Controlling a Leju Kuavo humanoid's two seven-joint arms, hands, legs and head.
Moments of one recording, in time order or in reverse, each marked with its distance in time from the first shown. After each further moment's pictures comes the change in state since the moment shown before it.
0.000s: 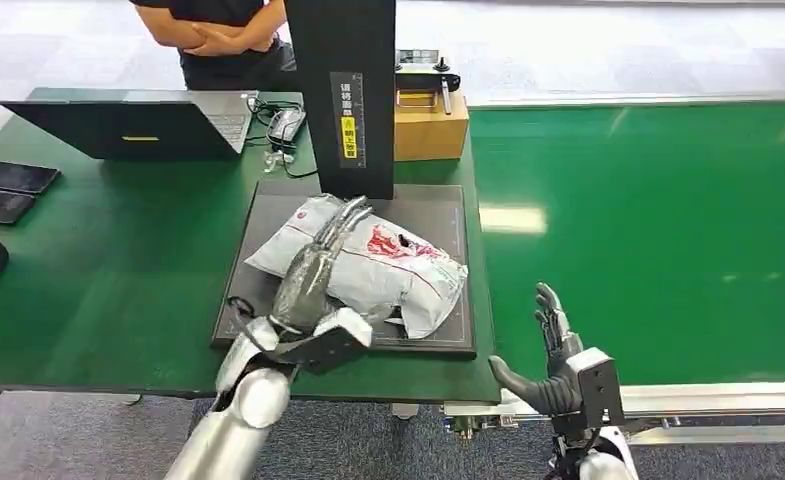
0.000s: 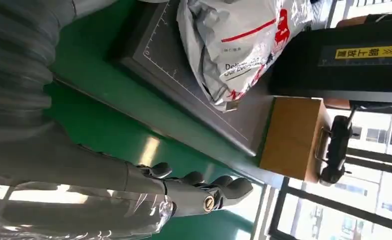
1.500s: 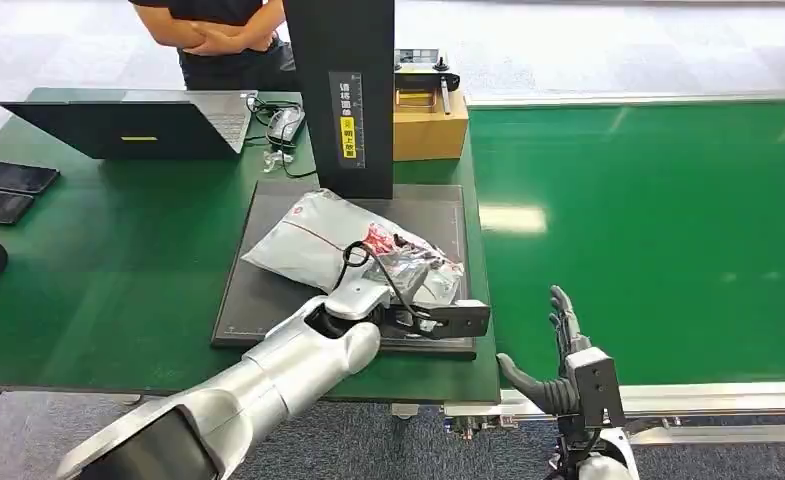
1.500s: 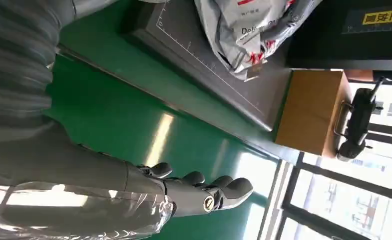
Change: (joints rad) left arm -0.527 -0.103 -0.556 0.737 0.100 -0.287 0.649; right arm 0.014 0.023 -0.032 -0.009 0.068 -0.077 0.019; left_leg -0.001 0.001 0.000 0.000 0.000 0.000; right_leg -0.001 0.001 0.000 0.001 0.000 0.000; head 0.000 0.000
